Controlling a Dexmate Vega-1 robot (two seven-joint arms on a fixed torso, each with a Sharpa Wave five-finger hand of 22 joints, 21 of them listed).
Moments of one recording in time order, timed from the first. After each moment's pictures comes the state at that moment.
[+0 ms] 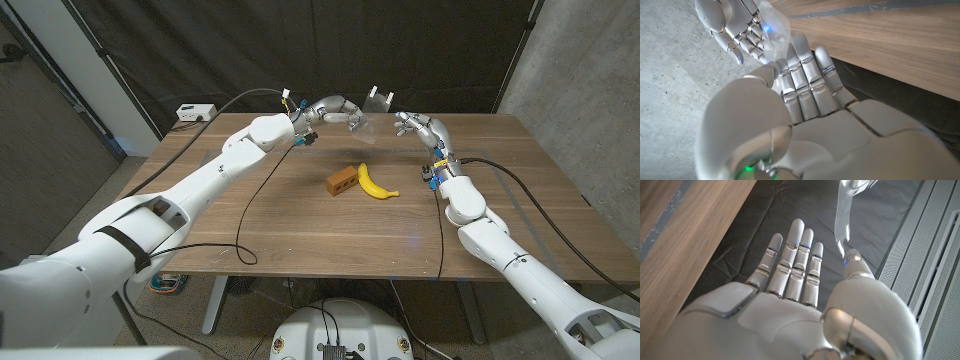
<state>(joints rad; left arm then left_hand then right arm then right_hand) 0.30 0.40 0.74 -1.11 -0.16 -0.31 -0.36 1.05 -0.01 0.59 -0.01 0.33 0.95 0.02 0.47 0.52 0.96 -0.08 0.60 0.65 0.95 -0.13 0.57 0.82 0.35 -0.04 1.40 0.19 -0.90 -0.52 -0.38 -1.45 0.27 0.47 -0.21 0.71 0.01 0.32 -0.17 0.20 0.74 0.00 0.25 0.19 0.87 0.00 0.39 0.29 0.74 -0.08 0.82 0.64 0.28 0.04 0.88 0.36</state>
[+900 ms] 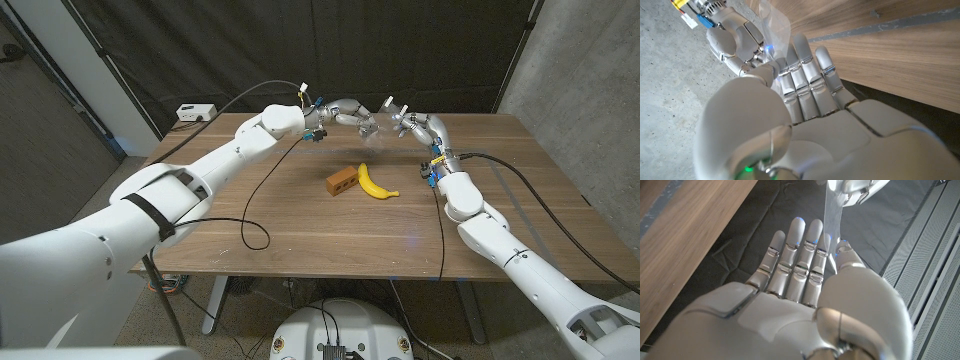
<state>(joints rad) 0.15 0.27 0.82 -0.84 -0.15 -0.41 -0.53 1.05 -0.02 0.61 -0.01 0.33 0.95 0.02 0.52 0.49 0.96 -0.08 0.60 0.64 0.95 -0.13 0.56 0.83 0.34 -0.04 1.42 0.19 -0.88 -0.52 -0.40 -1.47 0.20 0.43 -0.28 0.95 0.05 0.29 -0.17 0.20 1.01 -0.06 0.29 0.21 1.09 -0.07 0.54 0.42 0.83 -0.10 1.01 0.71 0.31 0.00 1.04 0.41</state>
